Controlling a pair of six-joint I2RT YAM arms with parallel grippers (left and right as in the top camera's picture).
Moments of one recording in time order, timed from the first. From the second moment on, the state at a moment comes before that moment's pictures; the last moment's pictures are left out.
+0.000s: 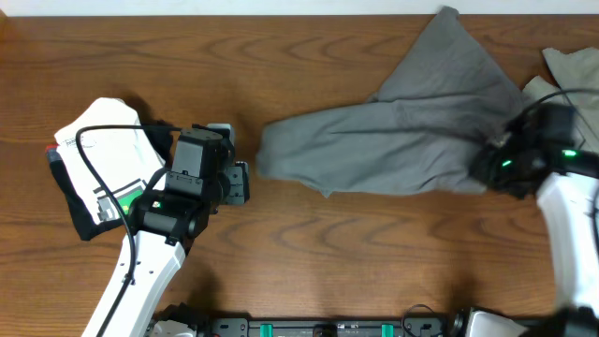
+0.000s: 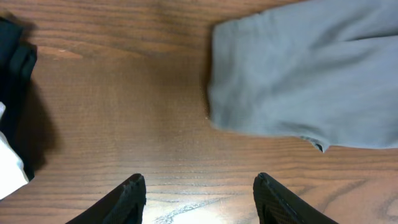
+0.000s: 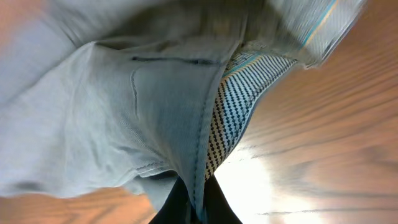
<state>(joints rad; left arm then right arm) -0.27 1.12 0.88 -0.72 0.02 -0.25 -0.26 1.36 1.12 -0.95 -0.23 0.26</state>
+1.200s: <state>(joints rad) -0.34 1.38 0.88 -0.38 0.30 -0.26 -0.52 1.27 1.22 -1.23 0.23 0.36</state>
